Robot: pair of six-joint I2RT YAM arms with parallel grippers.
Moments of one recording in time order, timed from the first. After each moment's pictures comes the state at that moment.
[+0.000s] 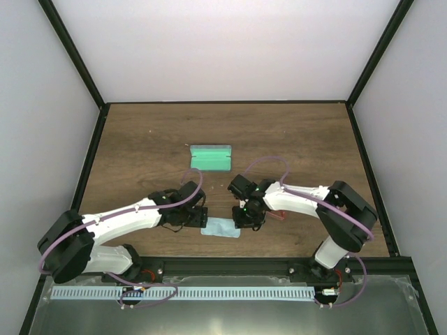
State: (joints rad) left arm -0.88 1.29 0.67 -0.59 0.01 -0.76; right arm 0.89 1.61 0.88 -0.65 -0.24 0.72
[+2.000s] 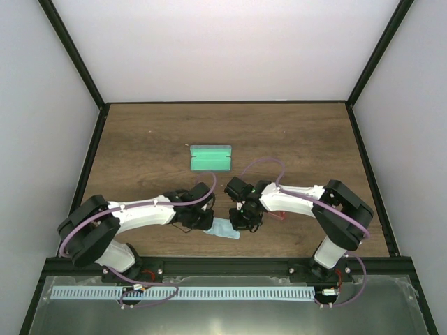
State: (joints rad) left arm -0.91 1.47 0.68 -0.43 0.15 -0.74; right arm 0.93 1.64 0.89 -0.65 -0.26 0.74
